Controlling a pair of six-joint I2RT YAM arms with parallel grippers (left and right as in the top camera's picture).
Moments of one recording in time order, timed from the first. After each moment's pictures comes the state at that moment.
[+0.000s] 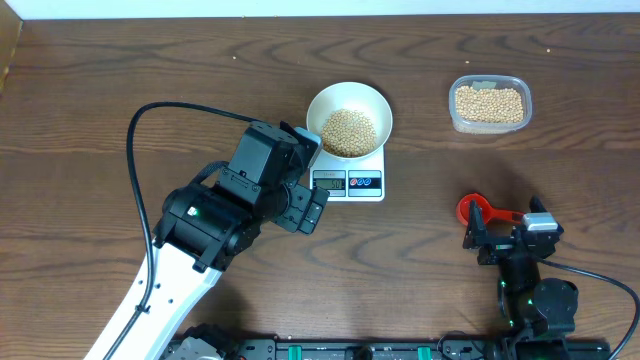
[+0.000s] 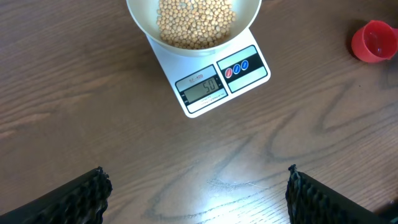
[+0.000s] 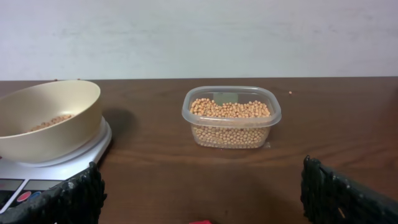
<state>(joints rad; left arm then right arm) -0.54 1.19 1.25 -1.05 0.02 -0.04 0.06 0.01 0.01 -0.07 0.00 0.04</state>
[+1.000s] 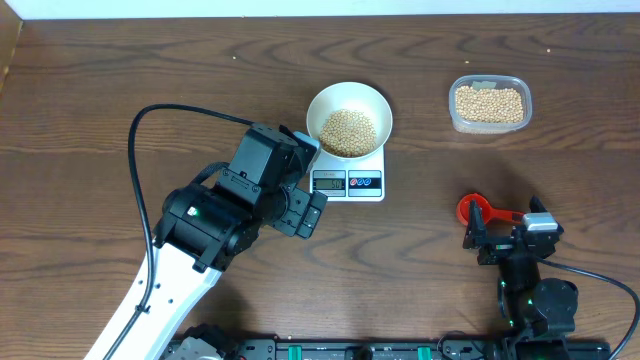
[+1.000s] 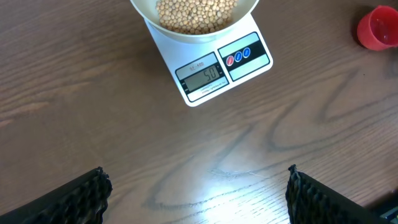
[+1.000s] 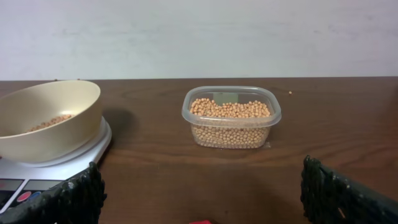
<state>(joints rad) -0.54 1.19 1.25 -1.09 0.02 -0.04 0.06 0.01 0.01 -0.07 0.00 0.04</state>
